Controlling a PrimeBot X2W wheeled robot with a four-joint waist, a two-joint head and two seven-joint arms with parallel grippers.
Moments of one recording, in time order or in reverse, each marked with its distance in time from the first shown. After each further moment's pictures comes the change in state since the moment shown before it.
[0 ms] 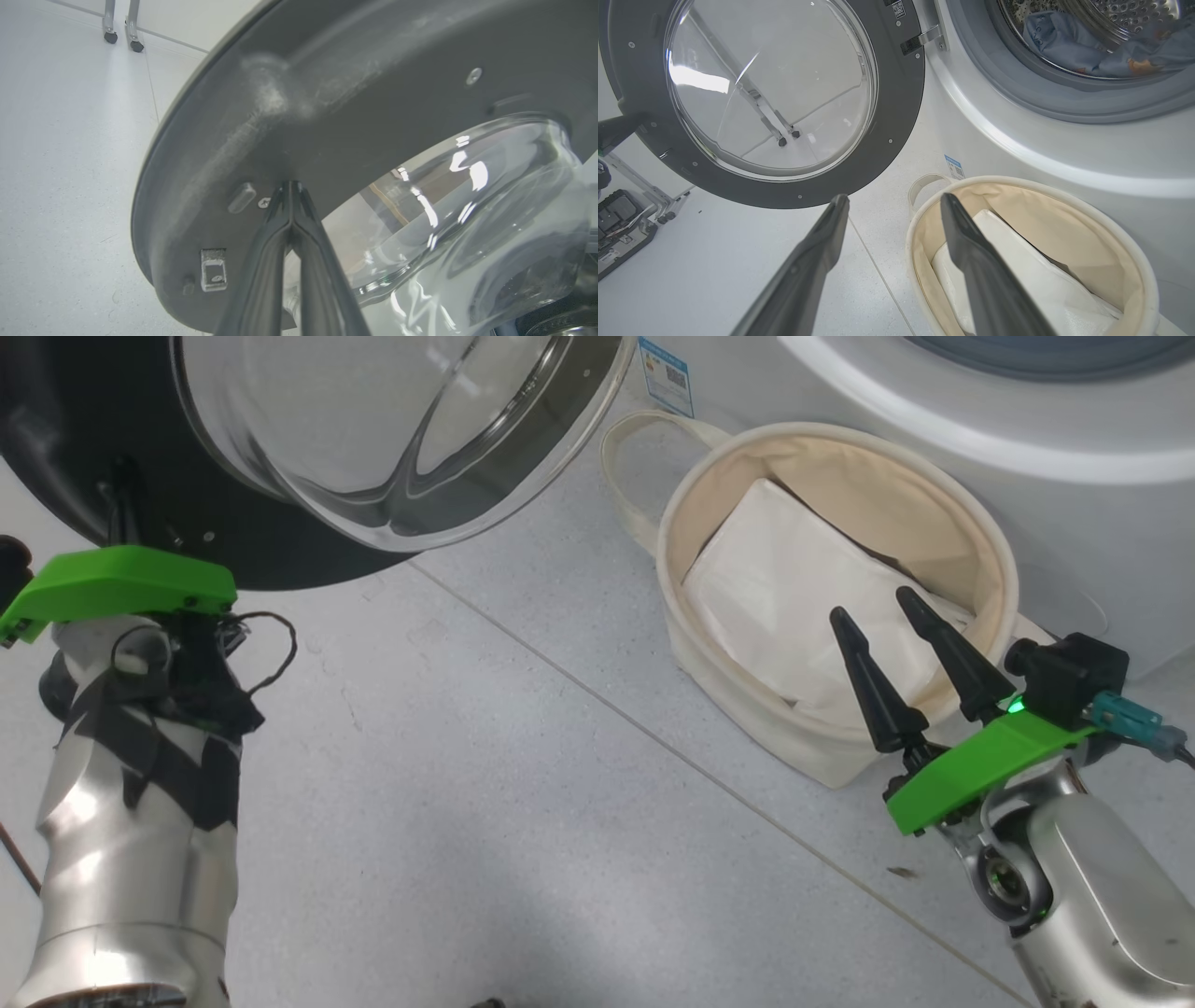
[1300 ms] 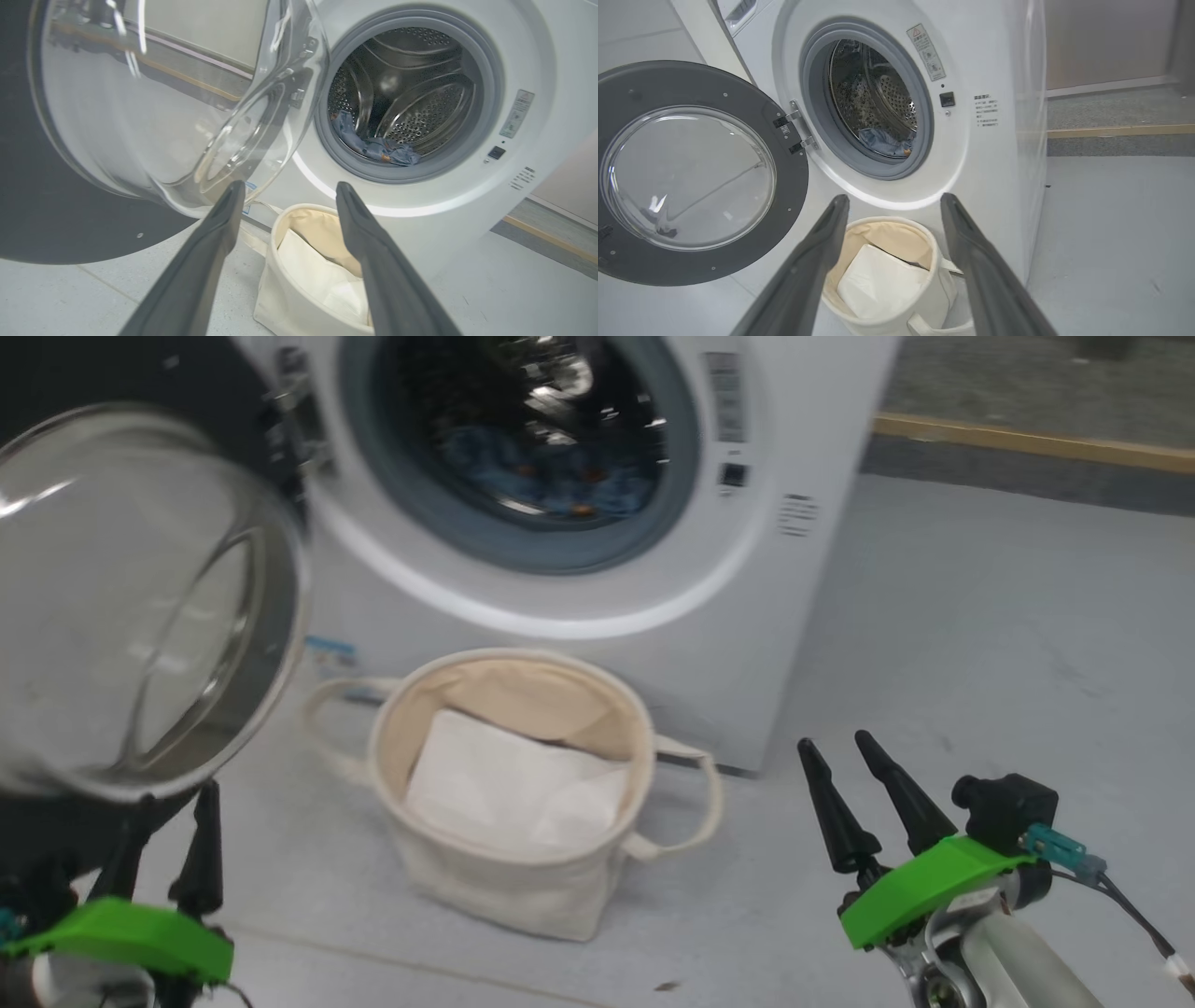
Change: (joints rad) left arm 0.666 0.279 -0.264 -0.399 0.042 -0.070 0.040; right arm 0.146 0.120 0.024 0.178 0.041 0.000 -0.137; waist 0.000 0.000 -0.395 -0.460
